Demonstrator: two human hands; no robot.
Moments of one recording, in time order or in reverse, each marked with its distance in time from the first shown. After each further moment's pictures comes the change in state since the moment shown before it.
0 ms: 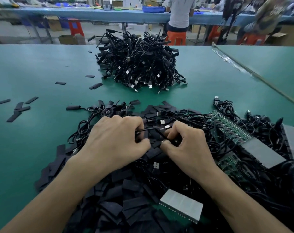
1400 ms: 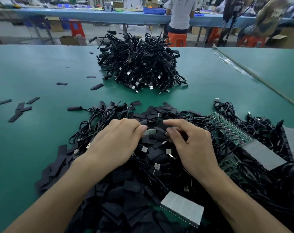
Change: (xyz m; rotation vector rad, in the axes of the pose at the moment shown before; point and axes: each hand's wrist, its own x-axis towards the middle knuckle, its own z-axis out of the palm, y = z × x) left_hand 0.005 -0.012 0.014 -0.186 -0.142 -0.144; right_hand 0.002 0.004 -0.001 0.096 0.092 -0.025
